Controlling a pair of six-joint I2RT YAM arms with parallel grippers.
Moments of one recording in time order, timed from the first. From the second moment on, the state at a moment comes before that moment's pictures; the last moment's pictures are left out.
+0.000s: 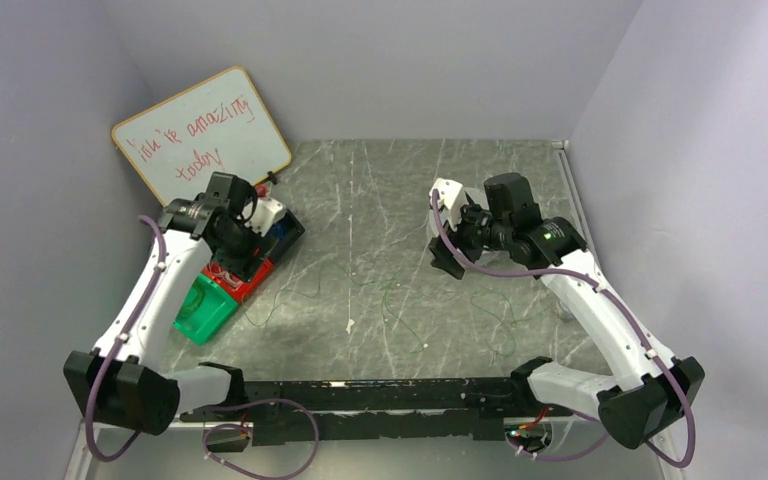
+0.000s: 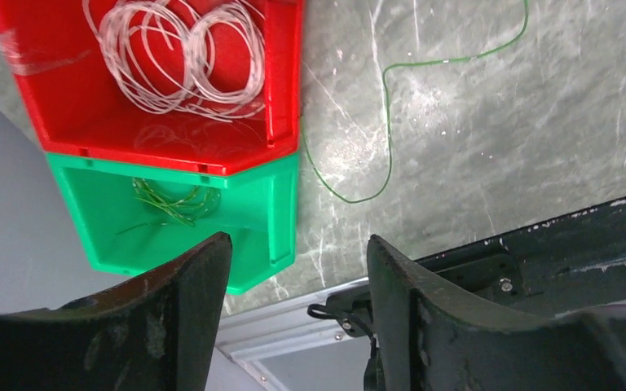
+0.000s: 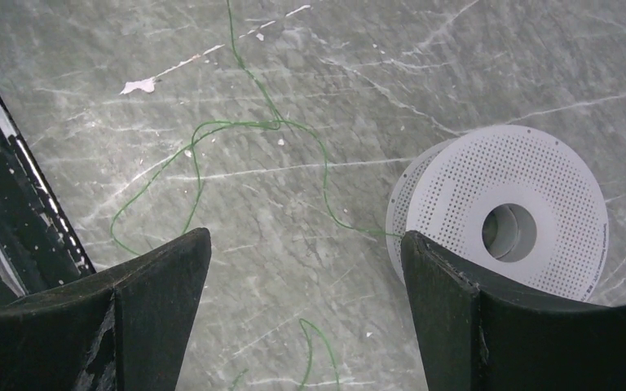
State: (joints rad) left arm -0.21 1.22 1.25 -1.22 -0.06 0.34; right arm 0.46 1.13 1.18 -0.78 -0.43 -0.49
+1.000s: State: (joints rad) left arm -0.21 1.60 1.08 -1.11 -0.14 0.31; right arm 0.46 1.05 1.08 -0.71 -0.43 -0.51
